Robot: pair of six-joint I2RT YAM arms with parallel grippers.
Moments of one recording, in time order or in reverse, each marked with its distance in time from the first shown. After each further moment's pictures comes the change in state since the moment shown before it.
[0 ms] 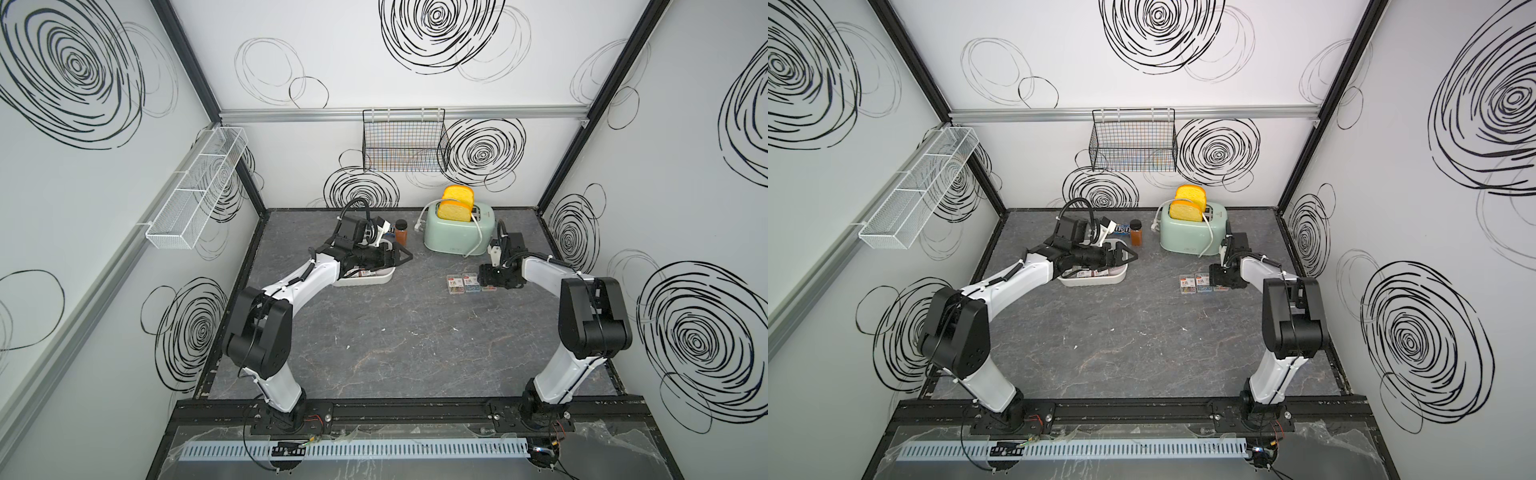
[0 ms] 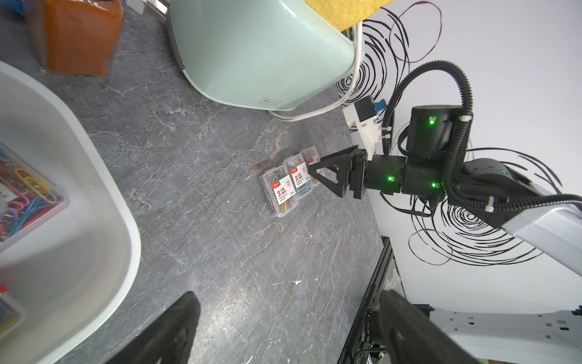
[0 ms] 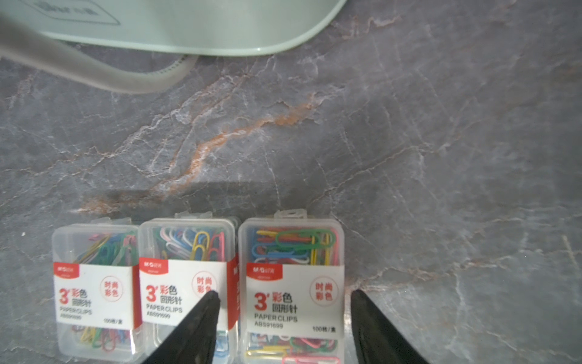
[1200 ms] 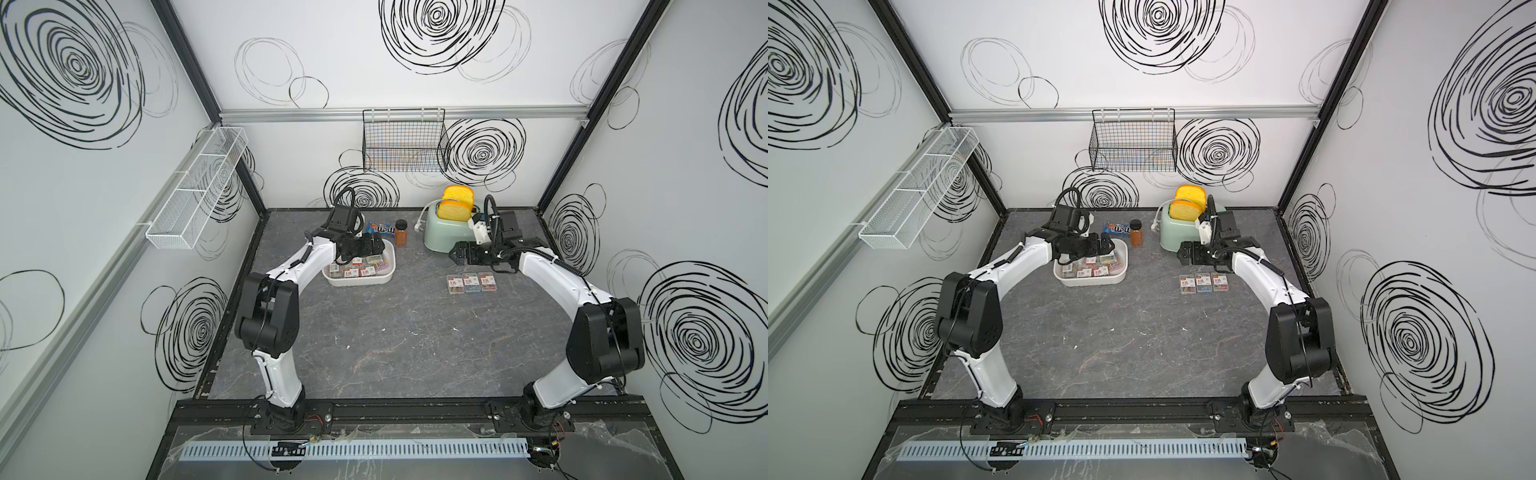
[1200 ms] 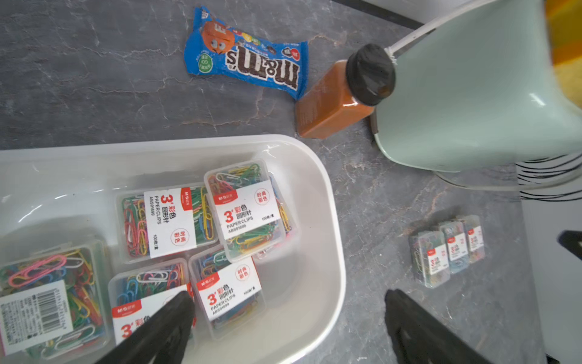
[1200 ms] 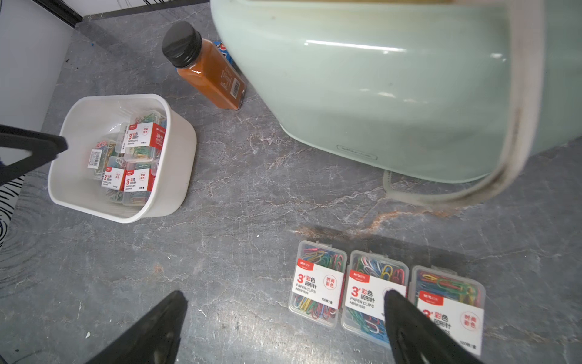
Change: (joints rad) left arm 0.099 0.176 0.217 -0.253 -0.456 0.125; right arm 0.166 -0.161 0.177 -0.089 -0.186 0.095
